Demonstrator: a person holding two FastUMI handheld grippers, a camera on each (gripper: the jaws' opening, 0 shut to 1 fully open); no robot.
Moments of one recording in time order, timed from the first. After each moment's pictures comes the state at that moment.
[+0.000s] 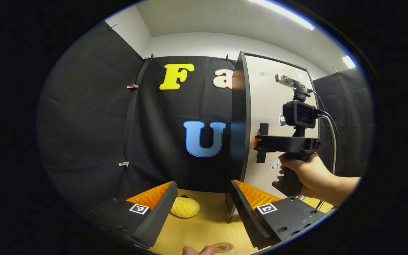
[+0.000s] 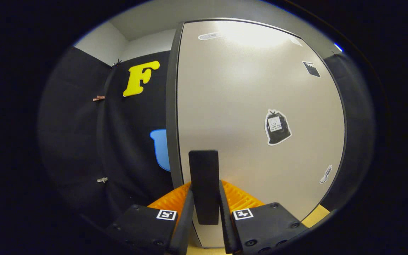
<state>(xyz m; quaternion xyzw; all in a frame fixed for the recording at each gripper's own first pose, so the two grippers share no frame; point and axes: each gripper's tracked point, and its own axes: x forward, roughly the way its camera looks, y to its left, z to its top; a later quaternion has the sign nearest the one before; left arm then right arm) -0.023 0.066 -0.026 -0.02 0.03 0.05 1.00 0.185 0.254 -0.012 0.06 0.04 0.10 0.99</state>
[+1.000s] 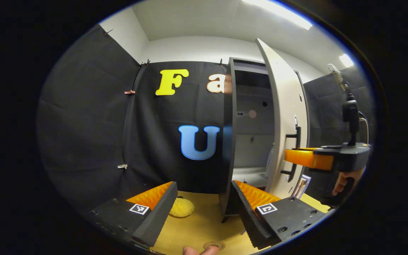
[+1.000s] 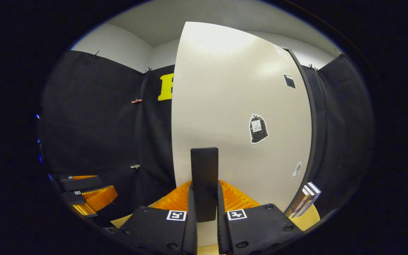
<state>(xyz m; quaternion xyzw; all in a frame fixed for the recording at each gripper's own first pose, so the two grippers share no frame) -0.045 0.019 -0.007 -0.02 0.02 0.04 1.00 0.082 0.196 0.007 0.06 0.05 0.24 0.97</state>
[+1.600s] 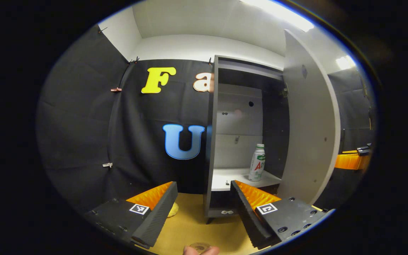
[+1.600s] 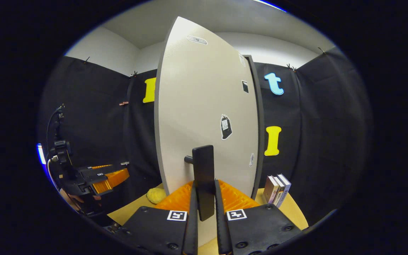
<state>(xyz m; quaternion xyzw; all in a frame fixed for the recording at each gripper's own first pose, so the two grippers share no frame) -0.022 -0.034 -0.008 -0.02 0.02 -0.01 1.00 0.062 0.138 0.007 0.07 0.06 0.17 0.98</state>
